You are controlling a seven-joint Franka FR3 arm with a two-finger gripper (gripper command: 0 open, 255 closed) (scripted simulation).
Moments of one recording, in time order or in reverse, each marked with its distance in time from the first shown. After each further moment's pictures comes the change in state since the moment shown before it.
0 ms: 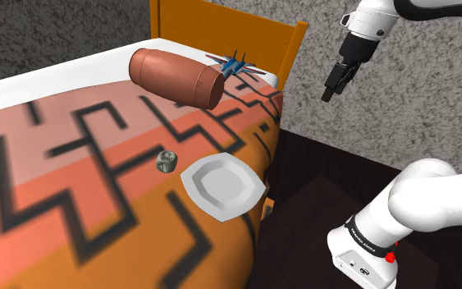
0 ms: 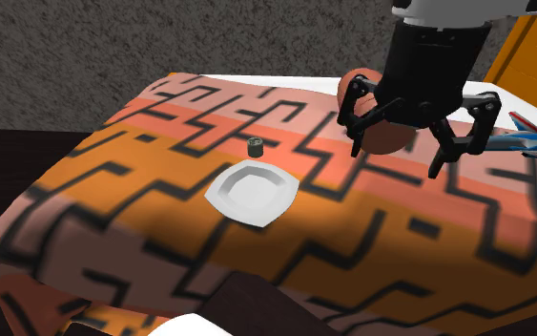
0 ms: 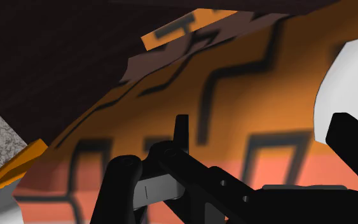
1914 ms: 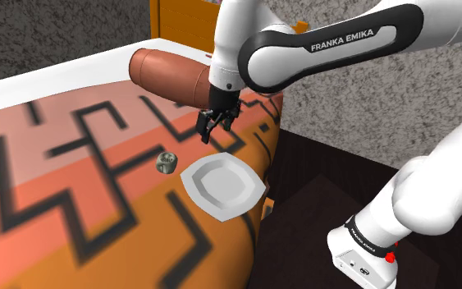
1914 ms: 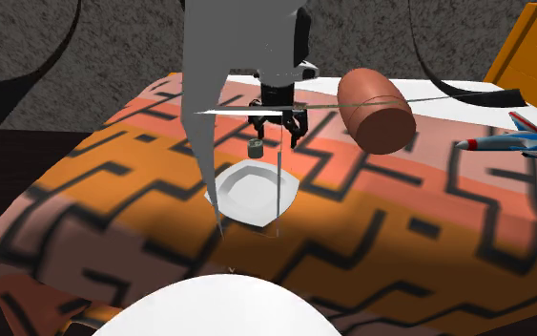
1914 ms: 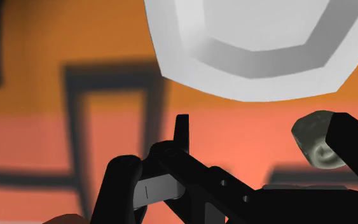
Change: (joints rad) arm 0.126 0.756 0.409 0.265 0.004 0.498 0.476
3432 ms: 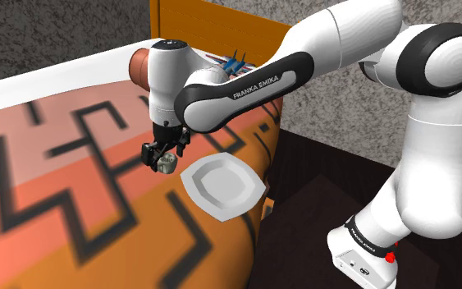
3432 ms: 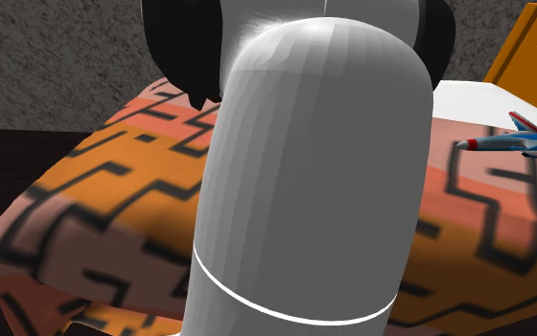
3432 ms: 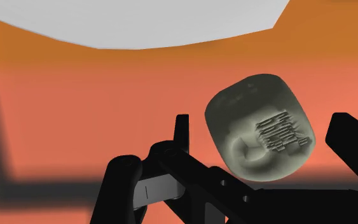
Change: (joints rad) arm 0.163 0.491 0.005 0.347 -0.249 0.095 0.237
